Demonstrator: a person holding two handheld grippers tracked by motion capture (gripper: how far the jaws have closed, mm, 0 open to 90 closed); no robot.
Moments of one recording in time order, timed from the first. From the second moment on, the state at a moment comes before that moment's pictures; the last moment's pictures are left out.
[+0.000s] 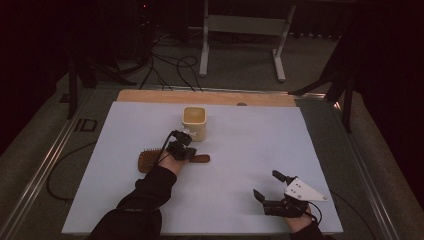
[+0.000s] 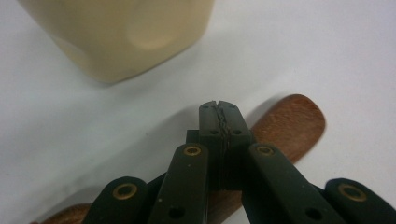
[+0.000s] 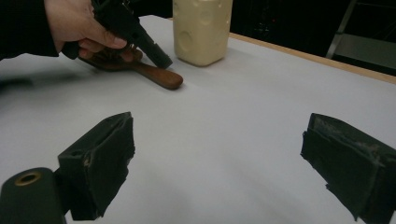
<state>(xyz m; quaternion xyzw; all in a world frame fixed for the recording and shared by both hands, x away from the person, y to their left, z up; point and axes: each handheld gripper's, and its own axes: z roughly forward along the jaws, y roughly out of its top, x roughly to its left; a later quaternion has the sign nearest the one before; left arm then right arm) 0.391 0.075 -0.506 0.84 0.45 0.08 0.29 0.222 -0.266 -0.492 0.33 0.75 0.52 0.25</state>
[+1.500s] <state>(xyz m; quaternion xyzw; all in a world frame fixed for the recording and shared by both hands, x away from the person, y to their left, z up) 0.342 0.097 -0.504 0.87 0.40 0.04 0.27 0.224 -0.267 -0.494 0.34 0.74 0.52 0.24</state>
